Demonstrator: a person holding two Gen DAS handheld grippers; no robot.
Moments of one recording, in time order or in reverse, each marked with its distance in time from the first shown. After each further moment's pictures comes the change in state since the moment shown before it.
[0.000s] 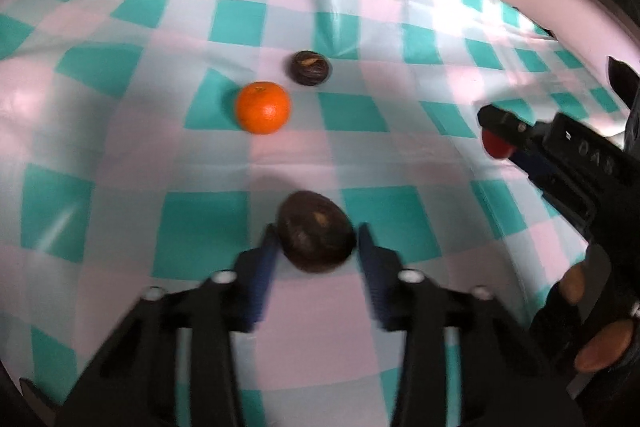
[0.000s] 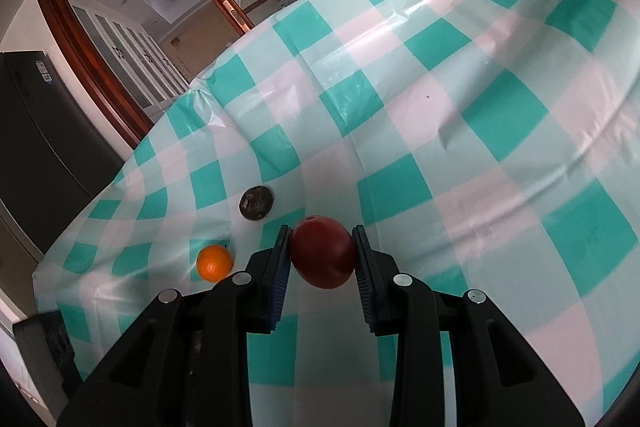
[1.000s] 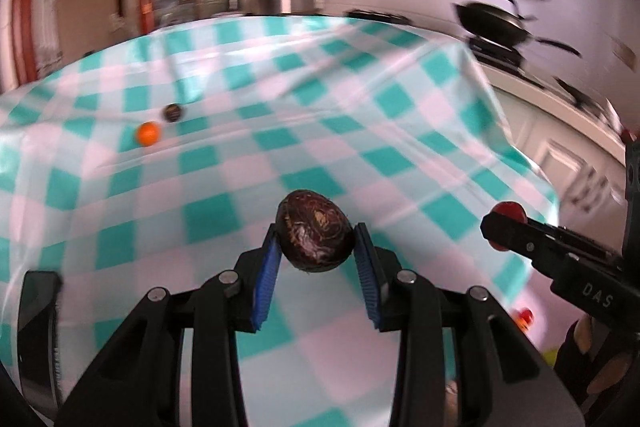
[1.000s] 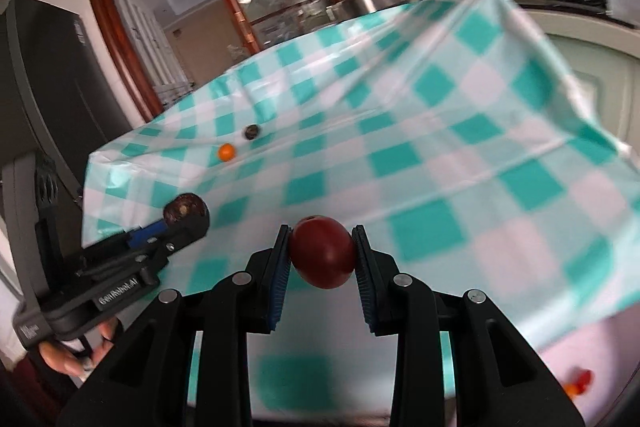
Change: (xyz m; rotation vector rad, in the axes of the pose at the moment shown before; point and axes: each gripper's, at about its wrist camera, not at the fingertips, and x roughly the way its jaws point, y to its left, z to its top) left arm -0.176 -0.149 -0.156 0.349 -0.173 -0.188; right arm -0.303 -0.054 -0.145 -0.134 -0.074 -0.141
